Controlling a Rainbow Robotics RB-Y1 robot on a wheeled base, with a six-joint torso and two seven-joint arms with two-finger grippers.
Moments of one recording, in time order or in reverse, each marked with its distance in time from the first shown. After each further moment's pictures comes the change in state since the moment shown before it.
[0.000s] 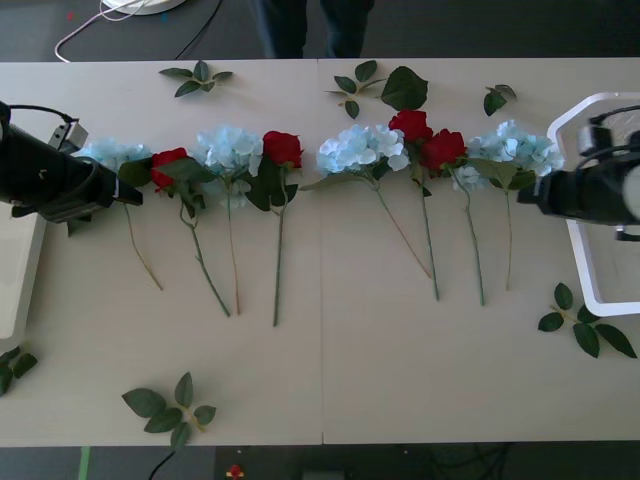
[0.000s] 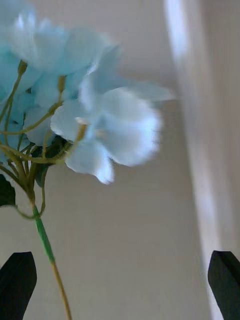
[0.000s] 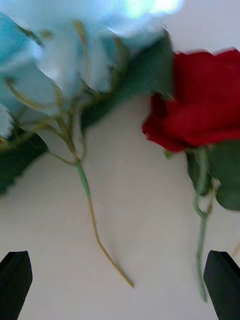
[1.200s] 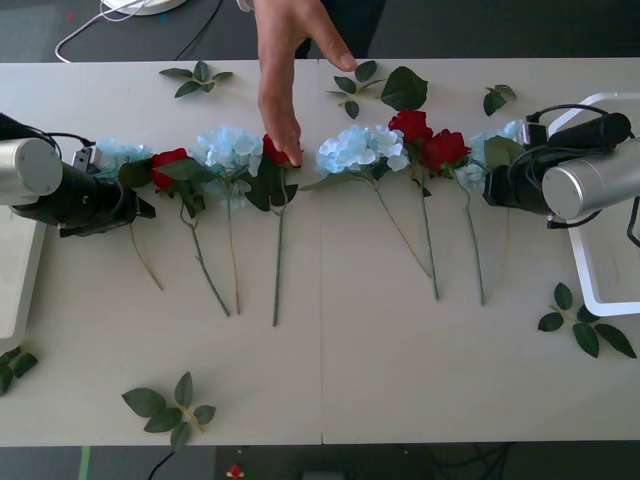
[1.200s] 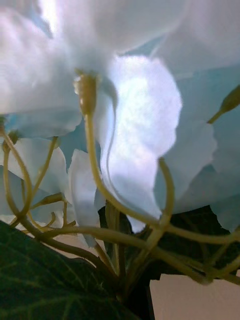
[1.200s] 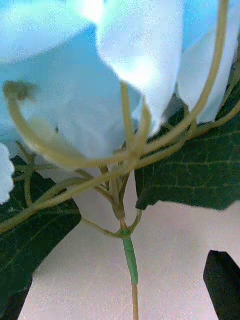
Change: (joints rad) right arm -0.204 0.160 0.212 0.289 0.051 -0.178 -0.006; left arm -0.036 -0.210 -0.140 0.290 -0.052 -0.166 0.002
